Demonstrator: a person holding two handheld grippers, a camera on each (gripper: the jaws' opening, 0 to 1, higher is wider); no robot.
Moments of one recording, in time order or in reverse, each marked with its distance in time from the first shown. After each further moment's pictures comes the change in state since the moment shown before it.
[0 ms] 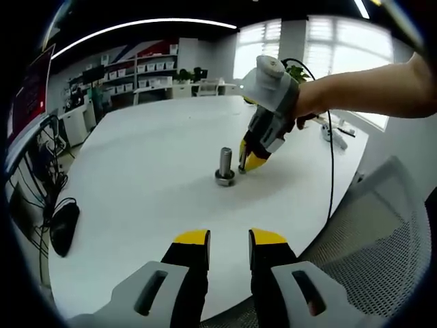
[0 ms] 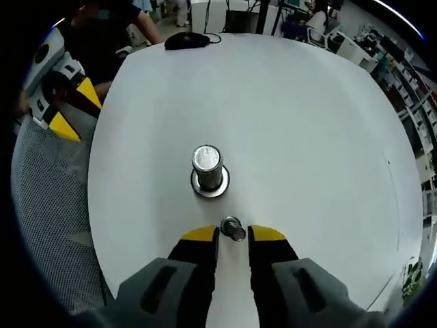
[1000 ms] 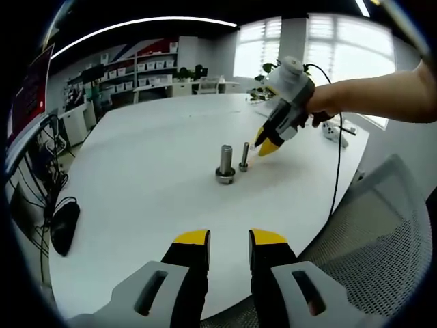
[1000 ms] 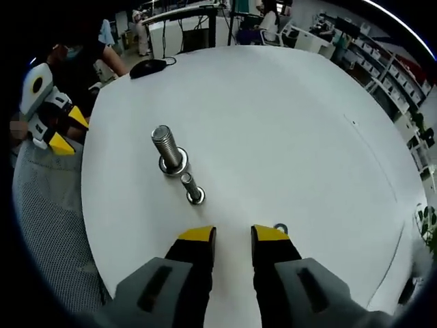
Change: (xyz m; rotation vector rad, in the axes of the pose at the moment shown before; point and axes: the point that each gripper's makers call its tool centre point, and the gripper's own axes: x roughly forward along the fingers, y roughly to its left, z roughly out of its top) left arm 0.000 0.001 -0.002 0.002 0.015 0.005; right arm -0.028 -0.033 -0.037 0.251 -0.120 -0.106
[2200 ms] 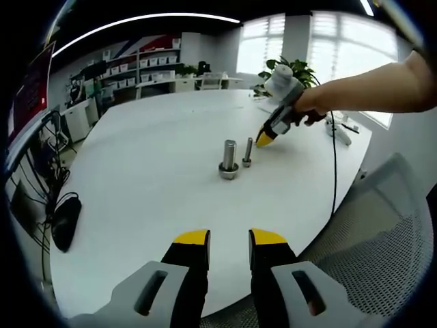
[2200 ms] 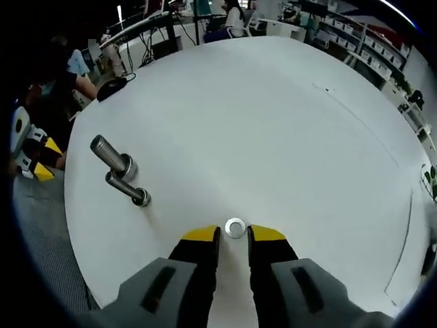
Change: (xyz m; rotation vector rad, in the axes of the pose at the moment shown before) left arm 0.000 0.003 -0.005 -0.011 0.026 0.017; right arm 0.022 -0.048 -0.018 0.190 -0.001 -0.011
